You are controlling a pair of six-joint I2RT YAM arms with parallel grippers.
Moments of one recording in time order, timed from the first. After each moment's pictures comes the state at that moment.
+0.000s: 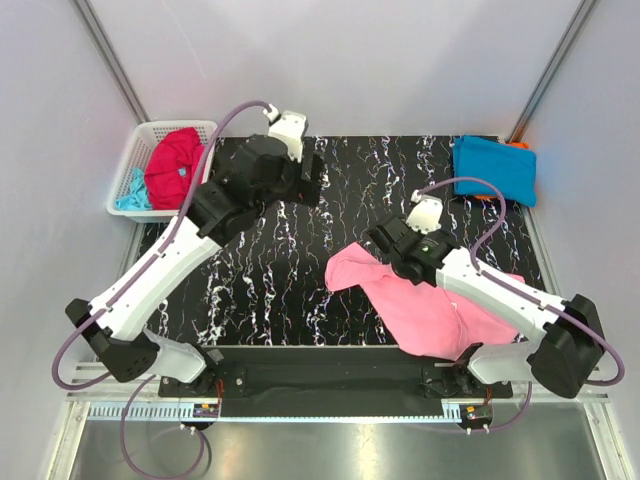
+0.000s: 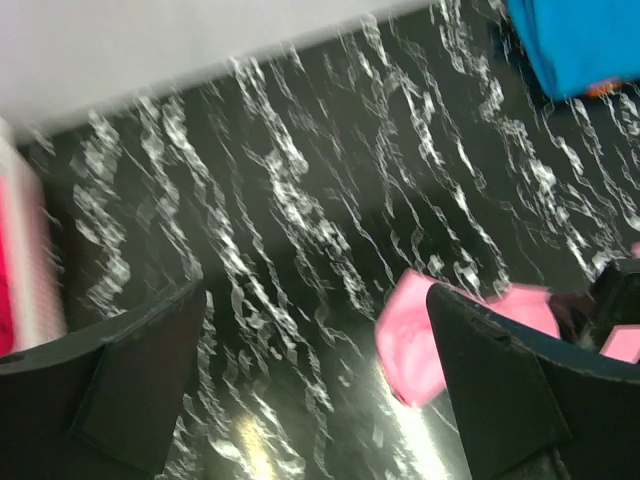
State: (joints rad) left arm -0.76 1.39 1.69 -0.70 -0.35 -0.14; right arm 0.77 1.30 1.03 -0.78 0.77 0.94
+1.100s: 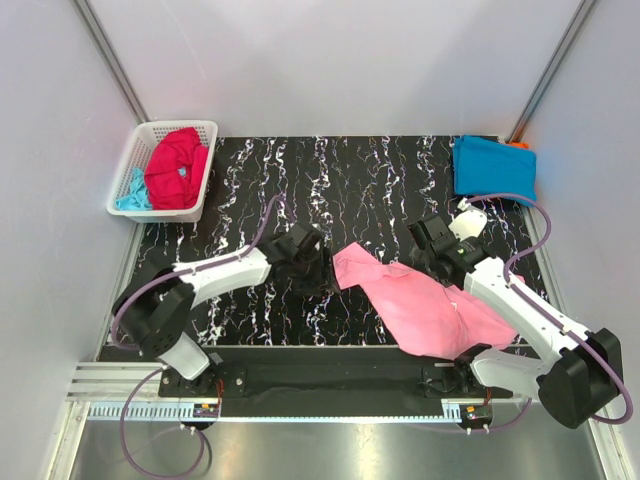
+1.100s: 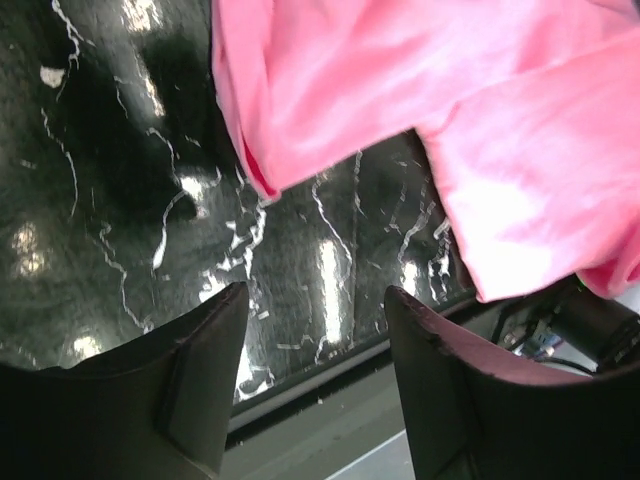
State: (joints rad) left arm -0.78 1.55 0.93 -0.38 0.20 -0.87; right arm 0.53 1.14 0.90 -0.84 0.68 0.97
